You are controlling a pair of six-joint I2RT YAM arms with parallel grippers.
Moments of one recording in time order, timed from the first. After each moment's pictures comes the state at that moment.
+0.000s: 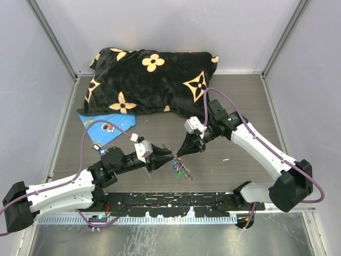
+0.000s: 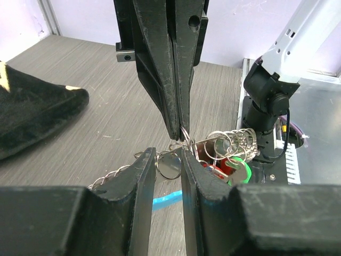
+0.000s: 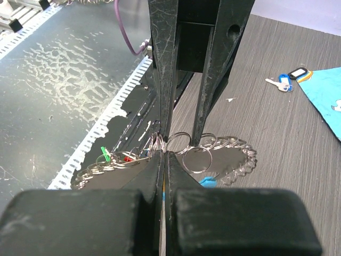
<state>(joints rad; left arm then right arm) -1.06 0.82 0.42 0.48 0.23 -0.04 0.54 1.29 1.11 -0.87 -1.36 -1.07</state>
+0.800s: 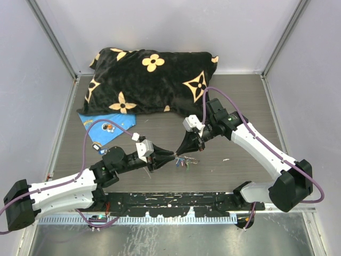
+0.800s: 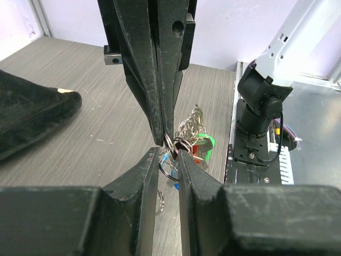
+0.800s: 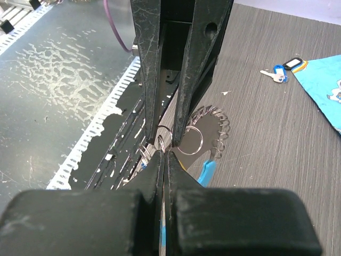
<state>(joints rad) -1.06 0.84 0.42 0.52 0.25 -0.07 0.53 1.29 1.11 -0.82 -1.33 -1.00</state>
